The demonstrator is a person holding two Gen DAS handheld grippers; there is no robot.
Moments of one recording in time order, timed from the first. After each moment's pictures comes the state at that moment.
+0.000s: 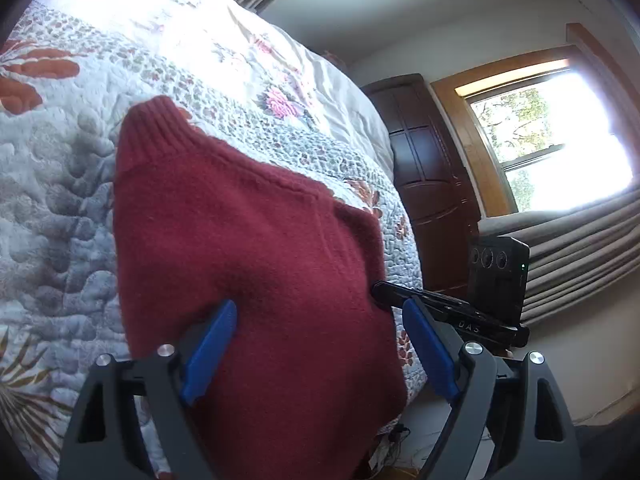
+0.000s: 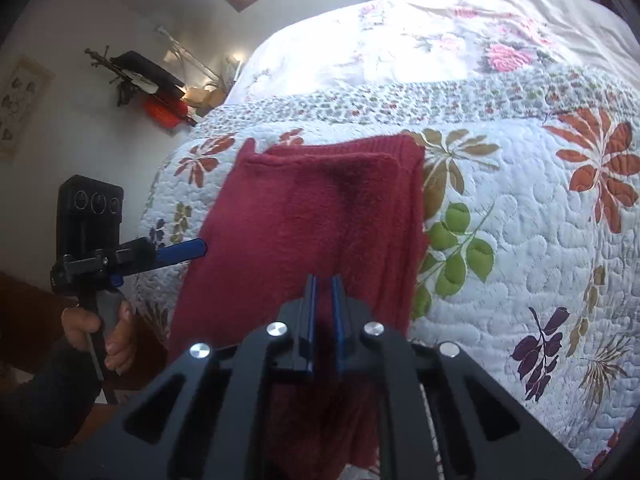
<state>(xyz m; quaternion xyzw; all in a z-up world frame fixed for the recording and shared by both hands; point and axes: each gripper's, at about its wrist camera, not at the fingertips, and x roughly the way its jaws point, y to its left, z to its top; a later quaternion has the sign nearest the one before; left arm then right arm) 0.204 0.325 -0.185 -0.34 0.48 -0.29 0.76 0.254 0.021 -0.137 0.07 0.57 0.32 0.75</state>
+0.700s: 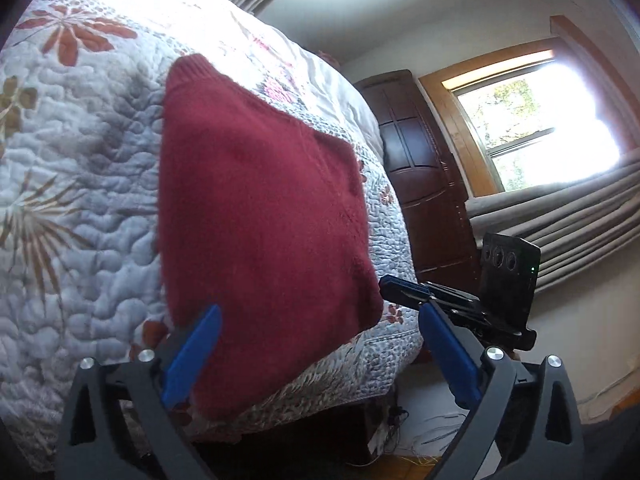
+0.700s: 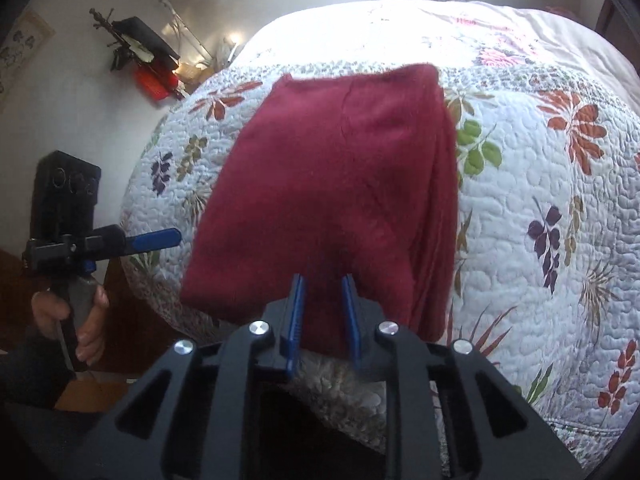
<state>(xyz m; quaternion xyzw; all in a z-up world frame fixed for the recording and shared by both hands) 0.086 0.328 -0.189 -0.35 0.49 -0.26 0.75 0.137 0.042 -0.145 0.00 0.58 0.28 0.77</state>
